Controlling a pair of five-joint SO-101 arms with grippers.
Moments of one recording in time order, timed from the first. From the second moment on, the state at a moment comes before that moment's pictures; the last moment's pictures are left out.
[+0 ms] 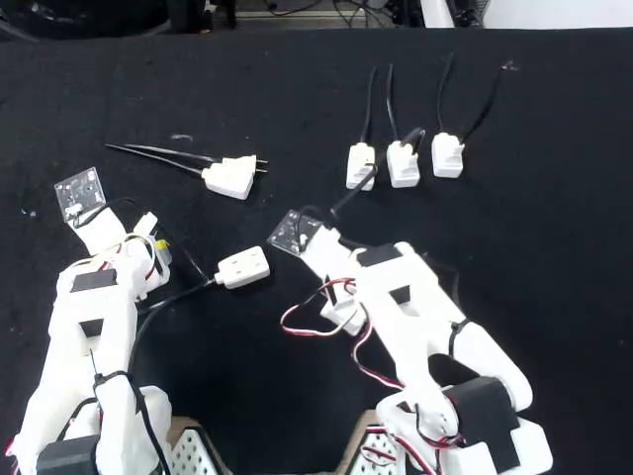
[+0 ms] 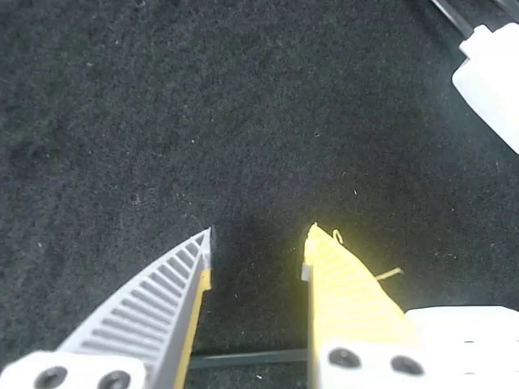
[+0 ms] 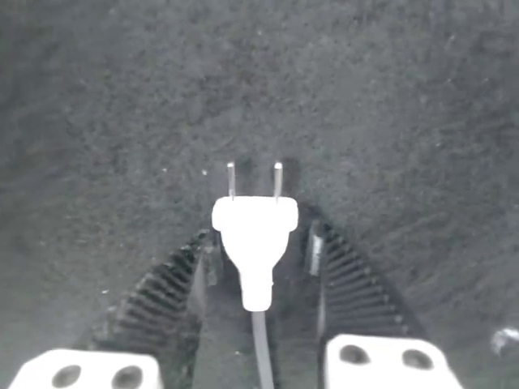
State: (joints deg) left arm -16.4 -34.1 66.0 31.7 12.7; right arm -18.5 -14.4 57.5 50.2 38.3
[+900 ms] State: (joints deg) left arm -16.4 -34.1 66.0 31.7 12.7; right arm -27.1 -33.0 53.8 63.3 38.3
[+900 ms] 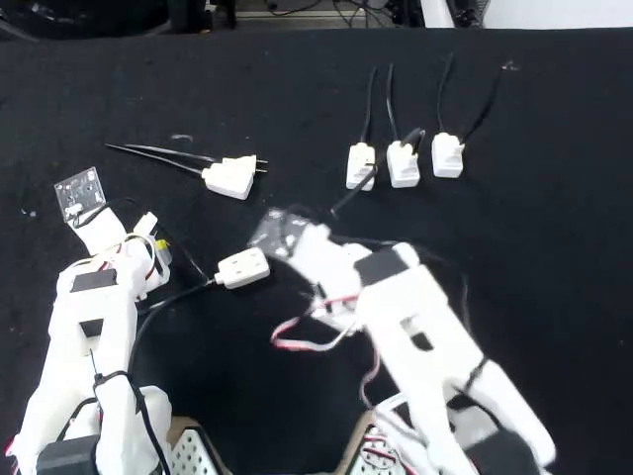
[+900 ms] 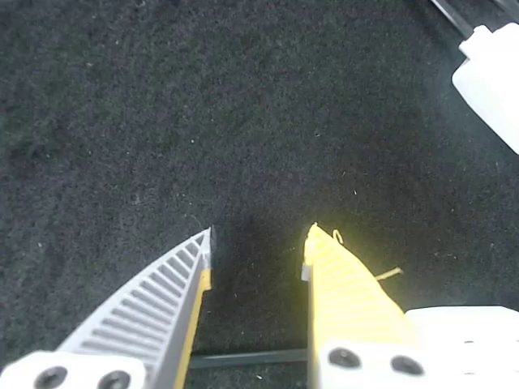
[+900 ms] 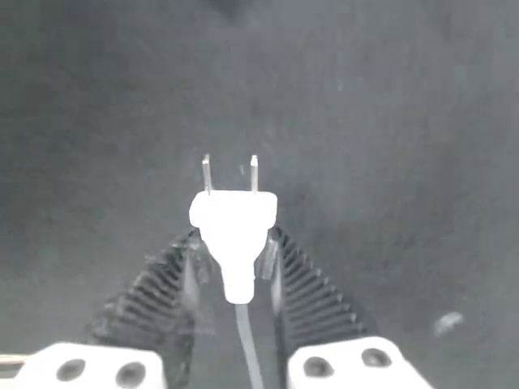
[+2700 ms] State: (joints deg) left arm -7.4 -34.7 63.2 41.0 12.7; right arm -40.1 -32.8 63.5 30.9 15.4
